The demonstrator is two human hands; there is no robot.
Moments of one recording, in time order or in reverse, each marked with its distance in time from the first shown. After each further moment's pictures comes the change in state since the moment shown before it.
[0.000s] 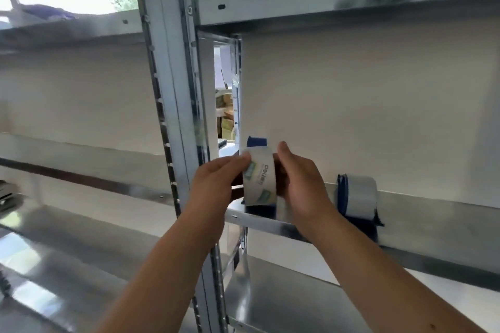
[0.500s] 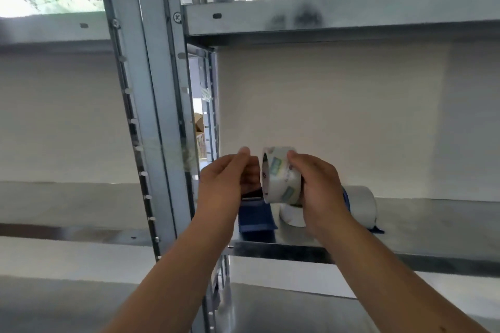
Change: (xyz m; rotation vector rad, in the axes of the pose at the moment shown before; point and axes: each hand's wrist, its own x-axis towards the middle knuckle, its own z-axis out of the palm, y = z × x) left_hand 0.068 0.000 0.009 -0.160 -0.099 0.053; right_hand 0.035 0.003 -0.006 0.070 0.356 -0.104
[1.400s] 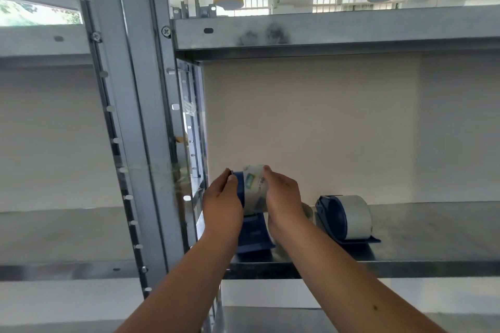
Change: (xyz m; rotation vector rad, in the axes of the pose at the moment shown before) left_hand 0.043 -0.045 0.004 0.102 0.098 -0.016; right_hand 0.034 0.028 0.054 -0.044 0.277 0.203
